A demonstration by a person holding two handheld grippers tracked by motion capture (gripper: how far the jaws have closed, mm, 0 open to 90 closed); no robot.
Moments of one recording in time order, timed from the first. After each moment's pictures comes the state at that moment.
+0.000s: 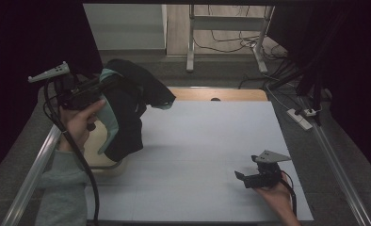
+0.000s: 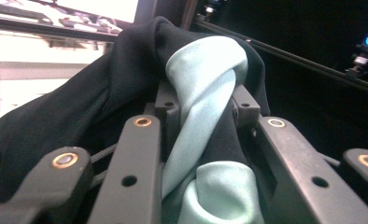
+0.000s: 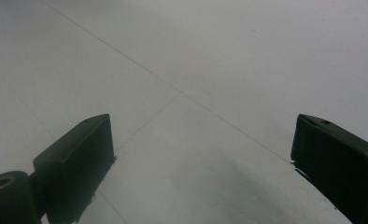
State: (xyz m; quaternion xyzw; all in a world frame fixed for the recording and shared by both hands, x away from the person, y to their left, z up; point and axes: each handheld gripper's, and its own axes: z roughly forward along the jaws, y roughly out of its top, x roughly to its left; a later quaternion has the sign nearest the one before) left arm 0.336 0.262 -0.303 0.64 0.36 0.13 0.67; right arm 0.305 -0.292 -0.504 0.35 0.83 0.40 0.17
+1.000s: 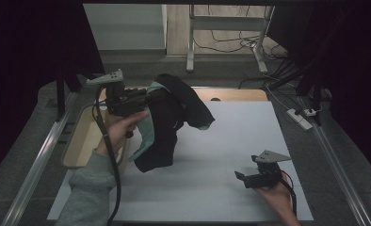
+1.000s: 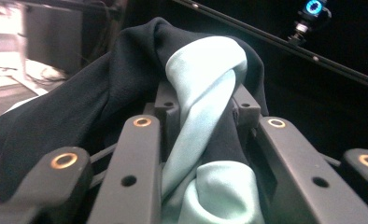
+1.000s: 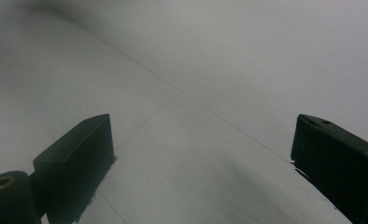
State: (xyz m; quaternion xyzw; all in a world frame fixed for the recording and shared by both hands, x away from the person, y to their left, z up) left arm 0.351 0.161 -0.320 0.69 0.28 0.03 0.66; right arm 0.306 -0.292 -0.504 0.35 0.83 0.40 0.17
